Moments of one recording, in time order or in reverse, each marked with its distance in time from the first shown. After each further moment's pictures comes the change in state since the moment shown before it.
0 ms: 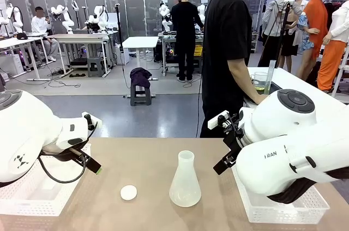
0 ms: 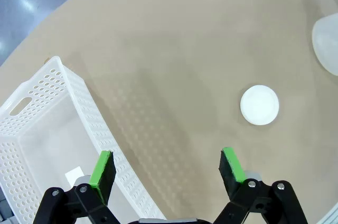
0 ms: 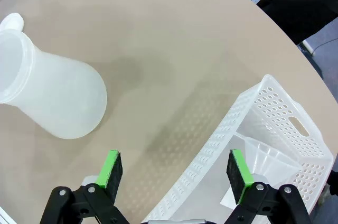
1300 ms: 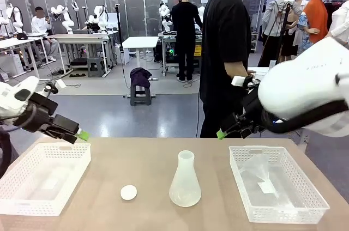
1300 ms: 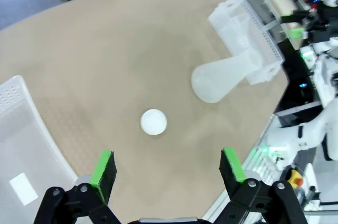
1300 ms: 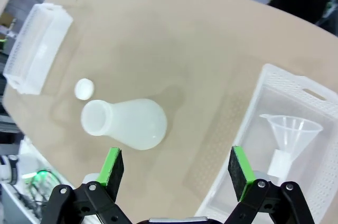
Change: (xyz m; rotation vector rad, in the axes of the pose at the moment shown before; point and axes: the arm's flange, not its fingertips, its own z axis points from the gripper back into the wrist) left arm 0.006 0.079 0.082 -0.573 -0.168 0.260; right arm 0.032 -0.053 0.089 0.289 -0.055 -0.442
